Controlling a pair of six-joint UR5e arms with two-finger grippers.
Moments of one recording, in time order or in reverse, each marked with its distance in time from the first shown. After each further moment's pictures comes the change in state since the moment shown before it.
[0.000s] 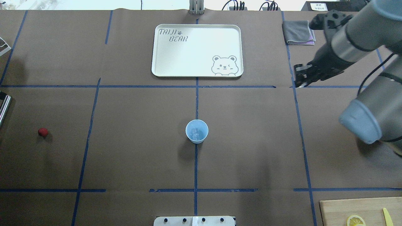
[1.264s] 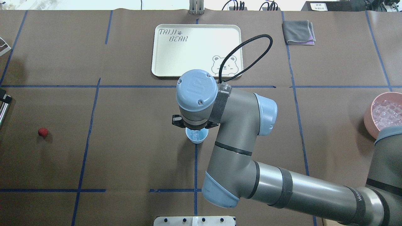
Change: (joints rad) left arm 0.027 -0.013 0.039 -0.004 0.000 0.001; right arm -0.429 0.416 -0.358 0.006 -0.335 0.425
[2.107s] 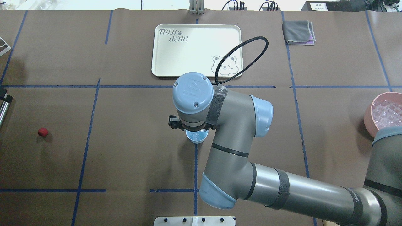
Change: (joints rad) left arm 0.000 -0.008 0.004 0.001 0.000 0.000; right arm -0.007 0.005 -0.011 0.000 -0.012 -0.006
